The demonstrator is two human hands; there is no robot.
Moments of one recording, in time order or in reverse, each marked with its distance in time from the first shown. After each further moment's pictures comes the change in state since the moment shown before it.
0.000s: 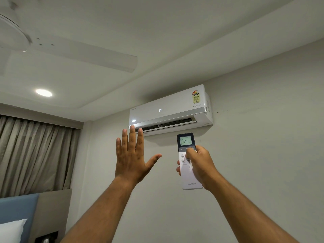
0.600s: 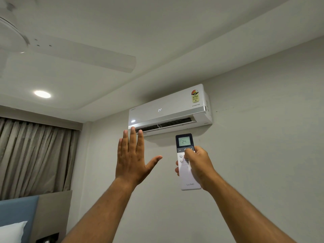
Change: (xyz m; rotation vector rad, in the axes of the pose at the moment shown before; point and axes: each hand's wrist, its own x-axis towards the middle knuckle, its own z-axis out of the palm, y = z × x) left_hand -0.002 0.000 0.003 0.005 0.003 0.044; right_hand -0.001 0.003 0.003 0.036 -0.001 0.003
